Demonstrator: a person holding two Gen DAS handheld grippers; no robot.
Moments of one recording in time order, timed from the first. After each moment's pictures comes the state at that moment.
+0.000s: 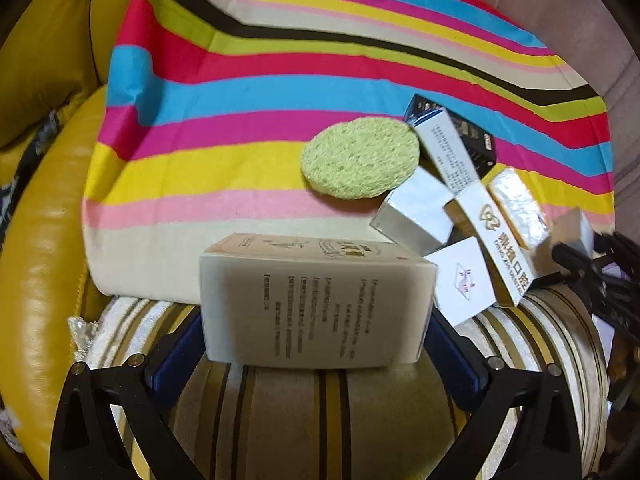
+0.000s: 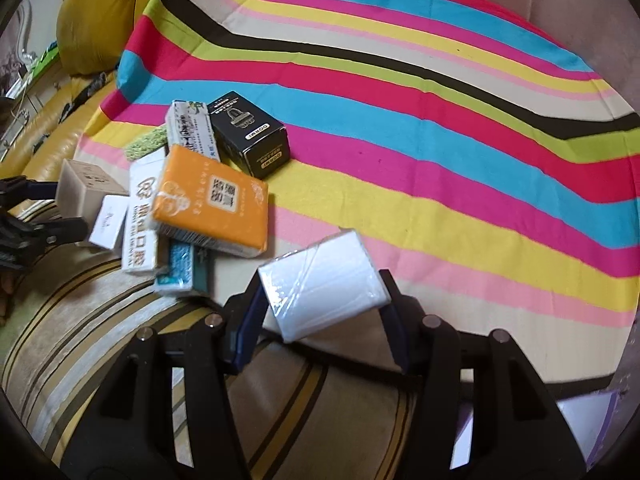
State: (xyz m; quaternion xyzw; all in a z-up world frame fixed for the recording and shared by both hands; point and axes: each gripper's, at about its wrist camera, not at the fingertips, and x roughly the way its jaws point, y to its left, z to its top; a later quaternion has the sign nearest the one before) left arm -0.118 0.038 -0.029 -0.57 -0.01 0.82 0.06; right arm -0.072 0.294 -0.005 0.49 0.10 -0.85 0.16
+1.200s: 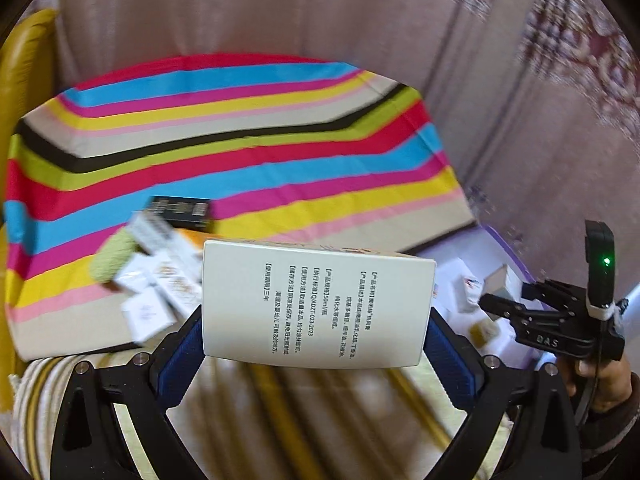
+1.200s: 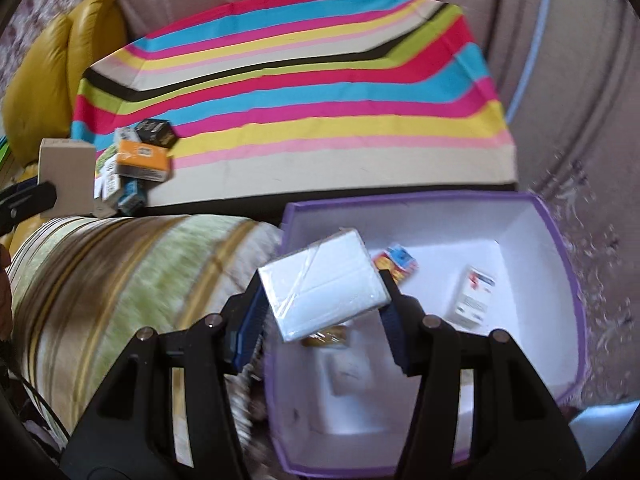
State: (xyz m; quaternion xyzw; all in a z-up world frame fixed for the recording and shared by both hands) left arm -0.016 0.194 0.064 -0.43 0.02 0.86 0.29; right arm 0.079 0.449 0.031 0.47 -0.03 -0.88 0.00
